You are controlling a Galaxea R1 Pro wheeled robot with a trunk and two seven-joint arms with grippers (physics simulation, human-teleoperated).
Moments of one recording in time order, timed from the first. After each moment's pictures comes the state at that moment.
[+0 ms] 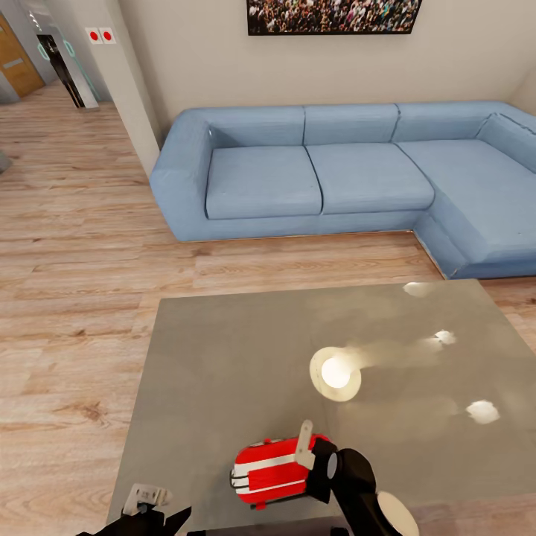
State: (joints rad) left arm 0.07 0.16 0.04 -1.33 0.15 0.47 -0.53; right arm -0.29 0.09 0.26 -1.15 1.12 0.44 0.76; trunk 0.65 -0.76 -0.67
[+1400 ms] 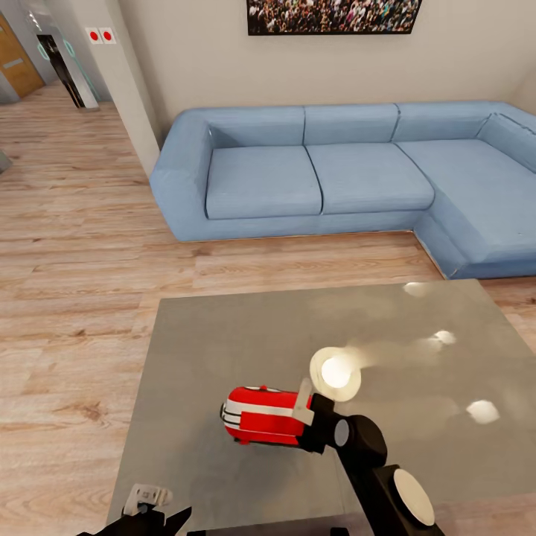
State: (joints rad) left arm 0.07 0.16 0.04 -1.33 0.15 0.47 -0.53; right arm -0.31 0.08 0.26 -1.45 1.11 0.42 0.84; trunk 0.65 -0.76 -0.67
